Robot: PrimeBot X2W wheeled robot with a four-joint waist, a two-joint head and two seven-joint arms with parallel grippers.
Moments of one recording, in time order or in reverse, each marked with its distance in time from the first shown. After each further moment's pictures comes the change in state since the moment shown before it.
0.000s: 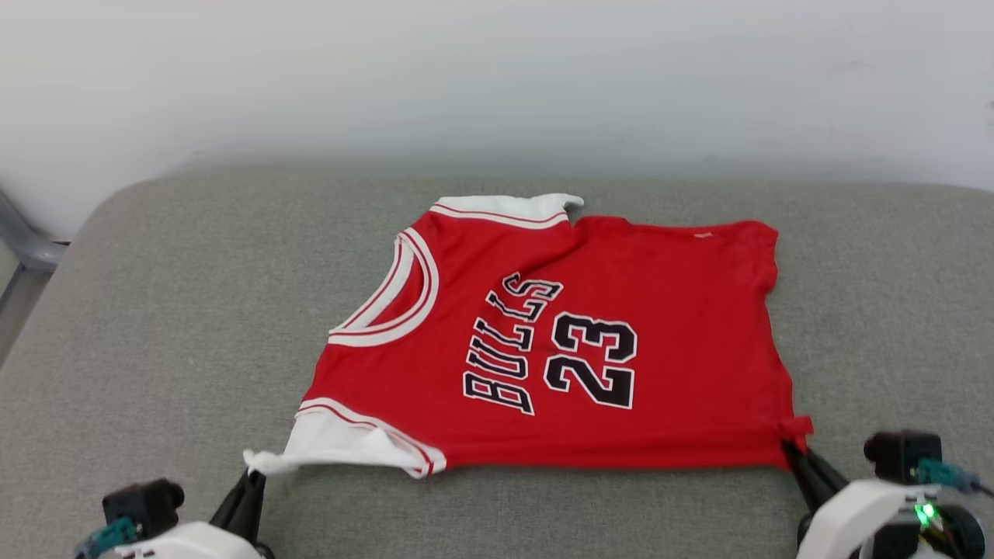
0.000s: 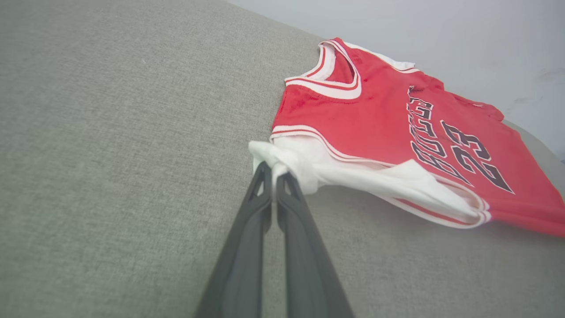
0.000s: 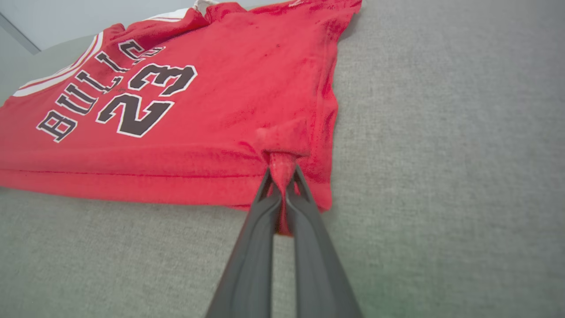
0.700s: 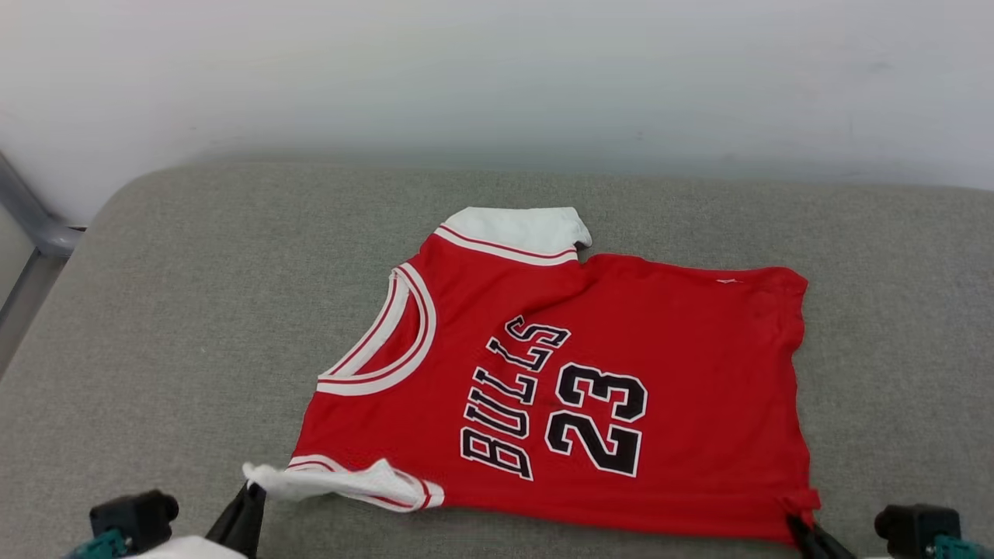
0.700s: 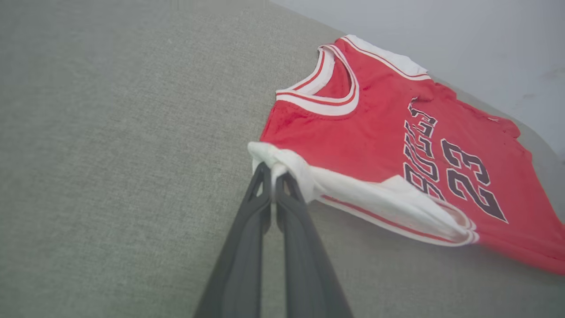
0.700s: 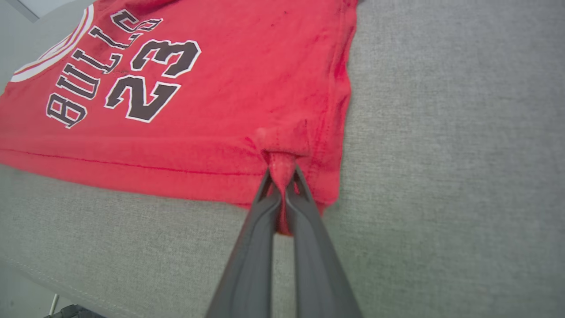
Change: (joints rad) left arm 0.199 0.085 0.025 -0.365 -0.030 0.177 0.110; right arm 0.414 0.146 -0.239 -0.537 -0.158 0.000 0.296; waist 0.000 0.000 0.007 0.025
